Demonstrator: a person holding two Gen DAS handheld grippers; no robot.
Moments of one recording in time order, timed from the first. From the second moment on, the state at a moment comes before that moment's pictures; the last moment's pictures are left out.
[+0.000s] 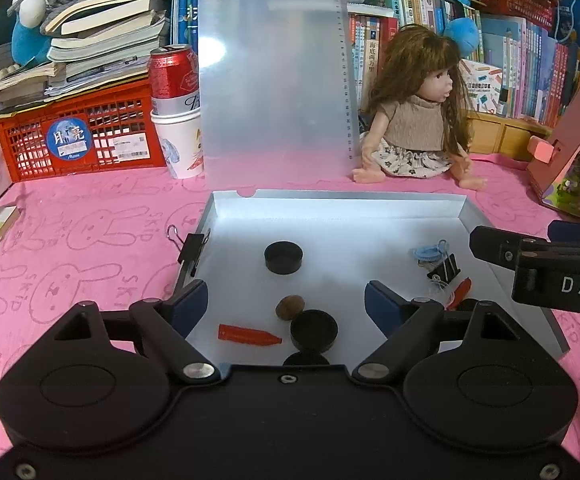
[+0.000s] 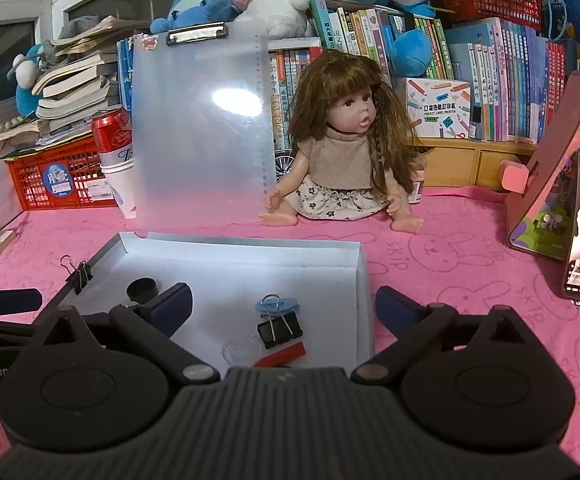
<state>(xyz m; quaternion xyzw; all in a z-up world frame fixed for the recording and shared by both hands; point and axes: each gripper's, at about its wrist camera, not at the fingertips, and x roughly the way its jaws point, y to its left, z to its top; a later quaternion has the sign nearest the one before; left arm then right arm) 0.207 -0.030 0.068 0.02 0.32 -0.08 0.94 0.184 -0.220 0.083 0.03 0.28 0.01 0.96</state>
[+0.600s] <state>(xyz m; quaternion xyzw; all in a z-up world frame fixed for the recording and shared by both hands) 0.154 -0.019 0.069 0.02 0.28 -0.07 0.96 0.140 -0.214 0.083 0.03 0.25 0.00 0.97</state>
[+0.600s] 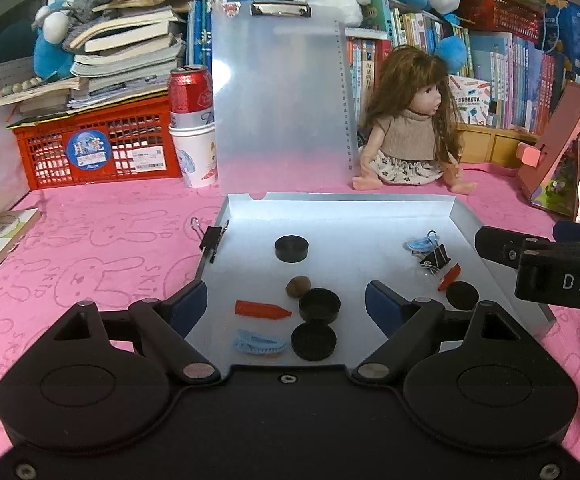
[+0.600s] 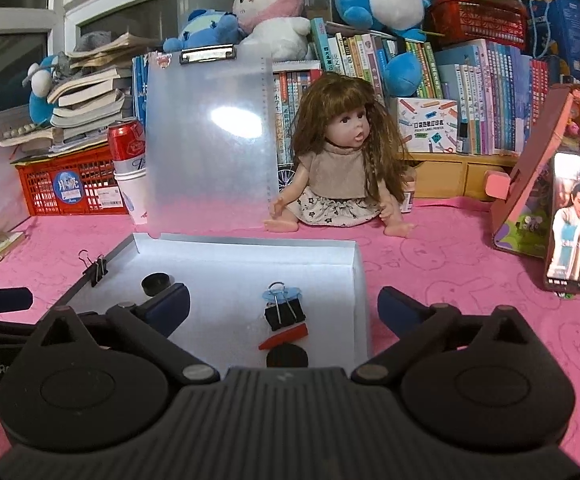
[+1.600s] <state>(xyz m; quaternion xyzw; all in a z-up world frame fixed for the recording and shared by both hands) 0.108 -0.013 0.012 0.03 0.32 -0.04 0.95 0.088 -0.208 0.026 0.01 0.28 0.00 0.96</state>
